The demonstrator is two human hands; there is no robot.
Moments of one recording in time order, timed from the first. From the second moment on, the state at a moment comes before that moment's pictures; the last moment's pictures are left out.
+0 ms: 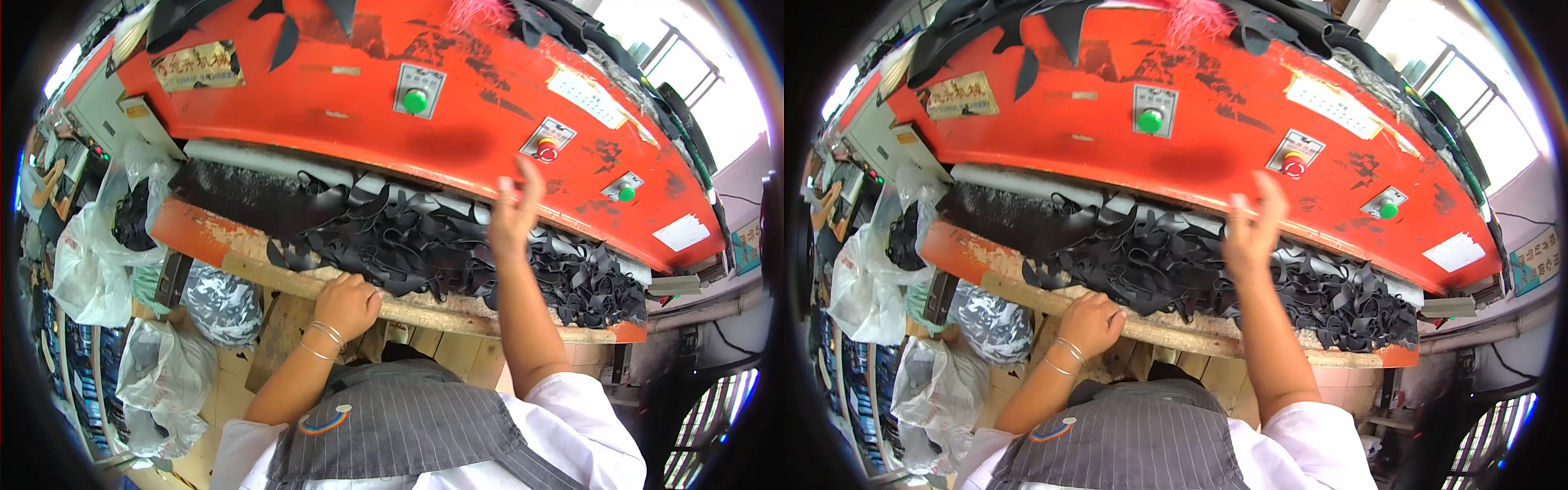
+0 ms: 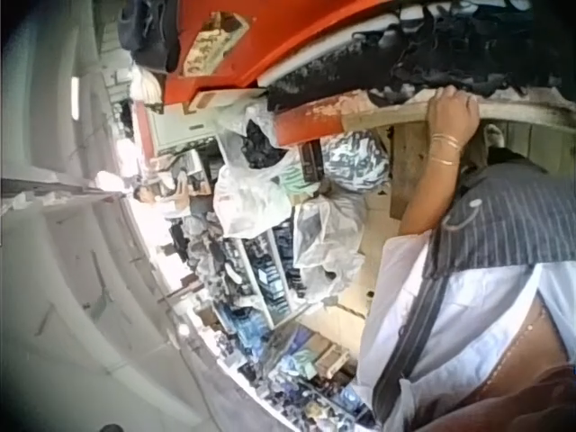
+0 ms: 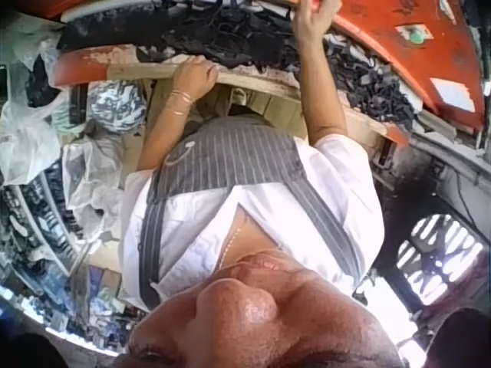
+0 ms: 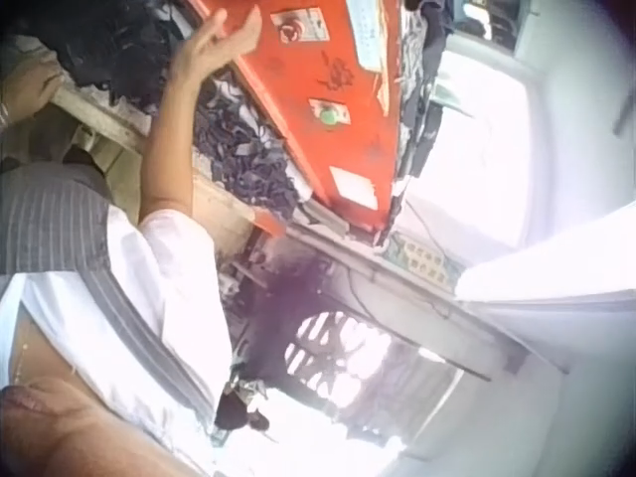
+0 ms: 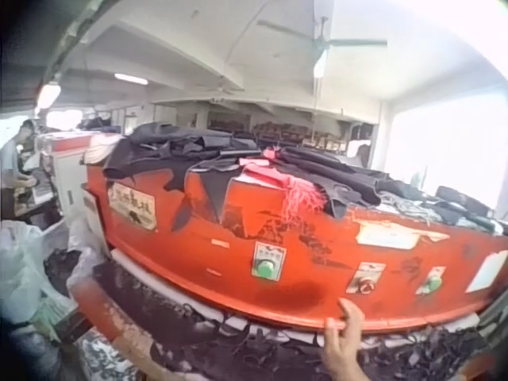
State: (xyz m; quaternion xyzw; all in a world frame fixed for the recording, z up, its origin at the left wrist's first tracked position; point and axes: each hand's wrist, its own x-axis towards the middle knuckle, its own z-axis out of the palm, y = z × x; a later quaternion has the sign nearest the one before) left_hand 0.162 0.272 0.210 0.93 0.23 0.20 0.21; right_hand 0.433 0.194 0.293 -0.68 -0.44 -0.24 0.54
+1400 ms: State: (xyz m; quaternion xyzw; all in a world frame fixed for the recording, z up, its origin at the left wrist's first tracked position) left_hand 0.372 0.530 0.183 0.89 0.27 0.22 0.29; right_hand 0.524 0.414 0.191 -0.77 -0.57 0.02 0.28
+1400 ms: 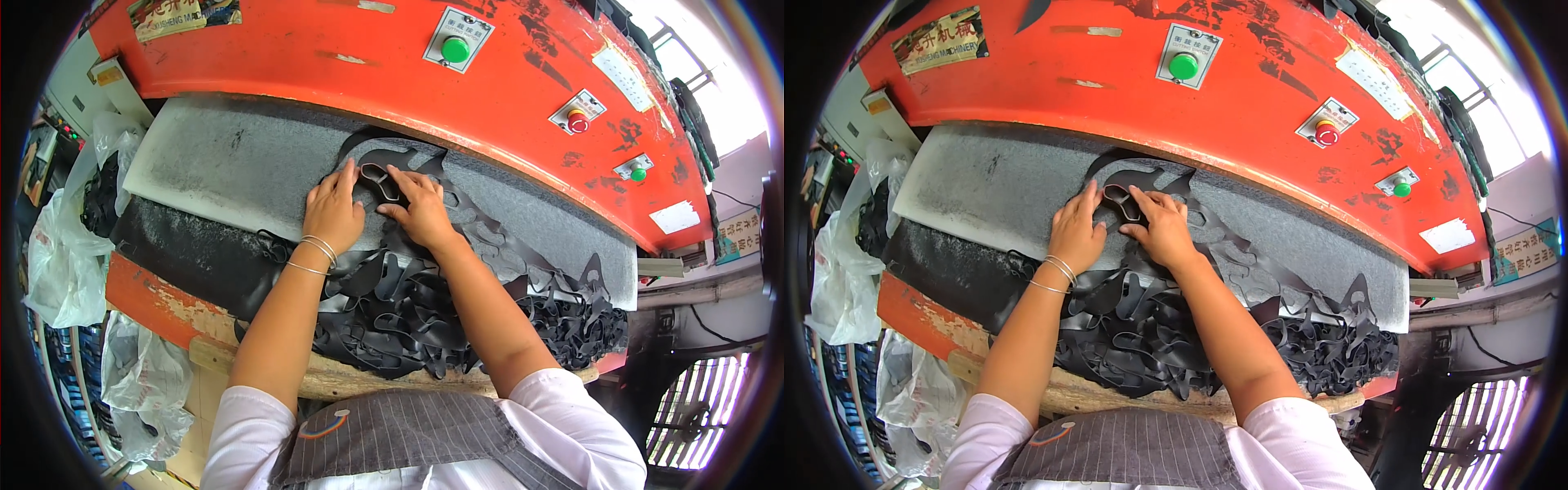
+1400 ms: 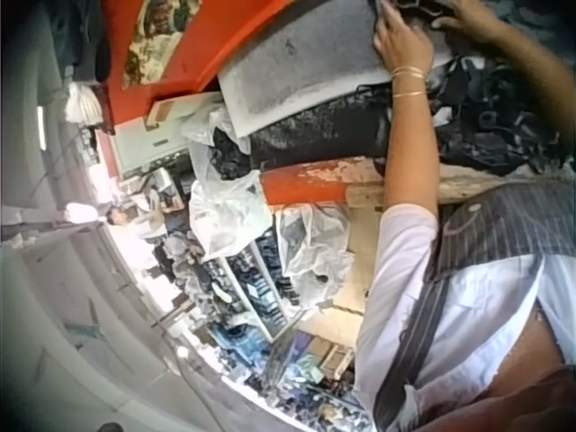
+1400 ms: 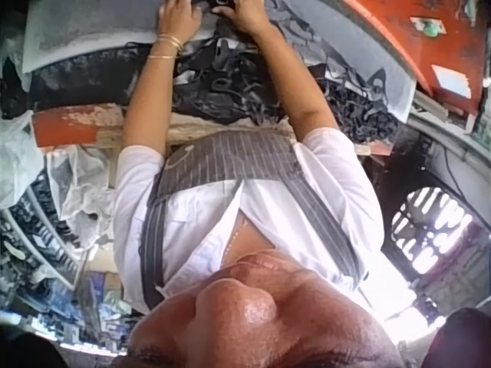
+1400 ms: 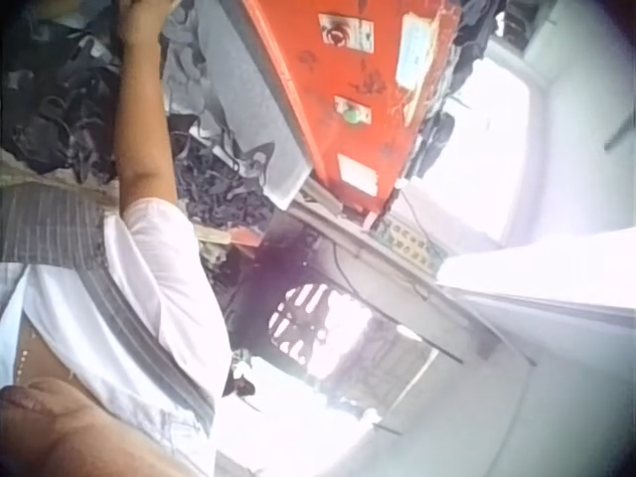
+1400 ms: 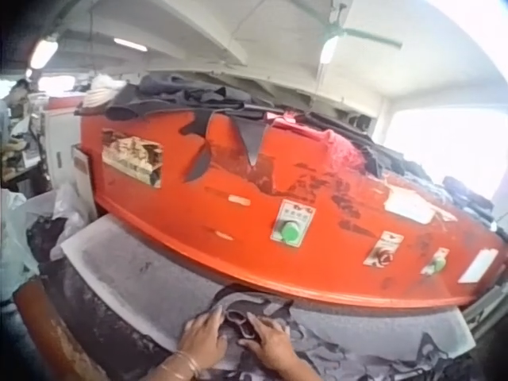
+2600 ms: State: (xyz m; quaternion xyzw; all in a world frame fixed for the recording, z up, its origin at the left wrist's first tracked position) left_hand 0.393 0.442 0.356 0.89 0.06 0.43 0.11; right_hand 0.692 0.152 0.360 -0.75 -0.13 -0.40 0.51
